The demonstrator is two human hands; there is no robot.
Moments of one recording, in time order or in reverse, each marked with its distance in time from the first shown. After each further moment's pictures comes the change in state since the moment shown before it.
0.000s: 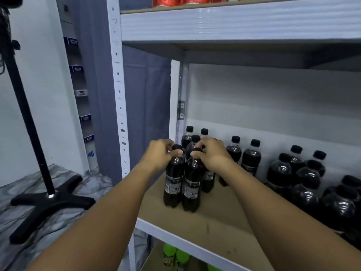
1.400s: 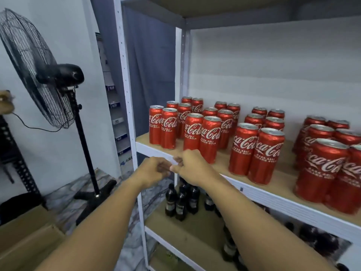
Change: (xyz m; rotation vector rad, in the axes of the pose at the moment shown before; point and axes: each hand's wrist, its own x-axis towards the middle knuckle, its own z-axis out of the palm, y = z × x) left_hand -0.047 0.316 -0.202 0.036 -0.177 -0.142; right_hand -0.080 -0.204 -0.338 0.035 -0.277 -0.327
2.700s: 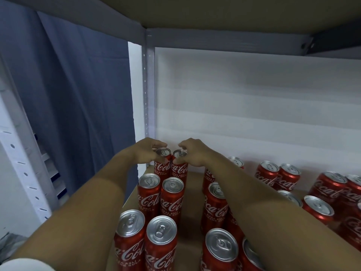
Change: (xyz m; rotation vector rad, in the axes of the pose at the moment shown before) left_hand 0.423 0.037 -0.114 -0.013 -0.389 0.142; right_hand 0.331 0.103 -0.139 -0.122 0.003 0.437
